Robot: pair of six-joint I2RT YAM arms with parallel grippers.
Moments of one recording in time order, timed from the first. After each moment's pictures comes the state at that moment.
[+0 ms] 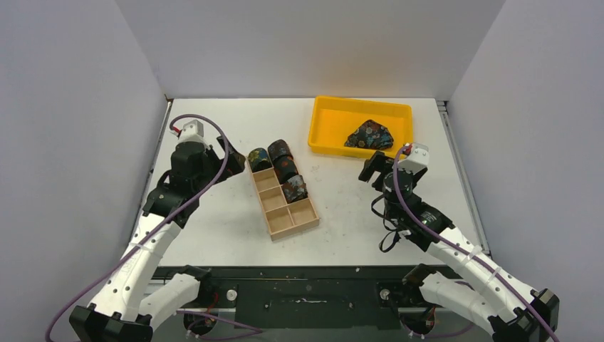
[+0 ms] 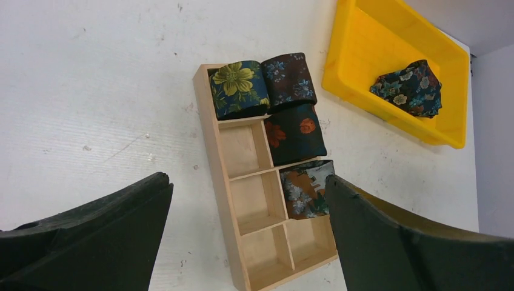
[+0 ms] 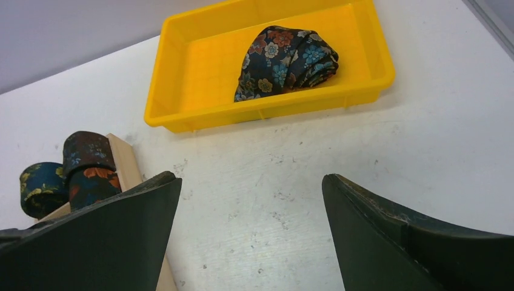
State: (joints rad) left arm -0.33 0.95 1.00 -0.55 -0.15 -0.62; right arm 0.65 0.85 0.71 -0.19 0.69 0.53
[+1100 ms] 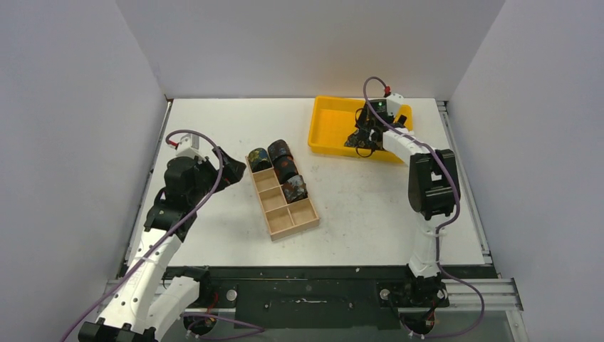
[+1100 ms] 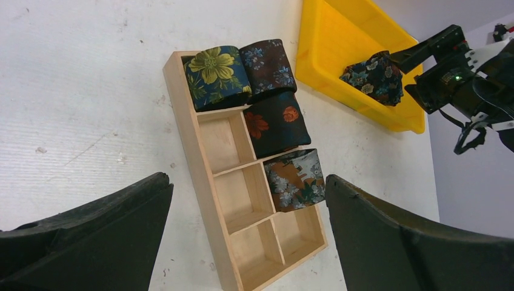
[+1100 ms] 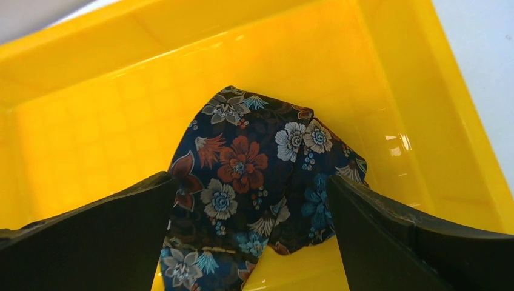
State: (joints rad) left arm -0.21 0.82 0.77 -0.34 0.05 -0.64; right arm 0.21 2.04 1.50 -0.11 0.44 0.49
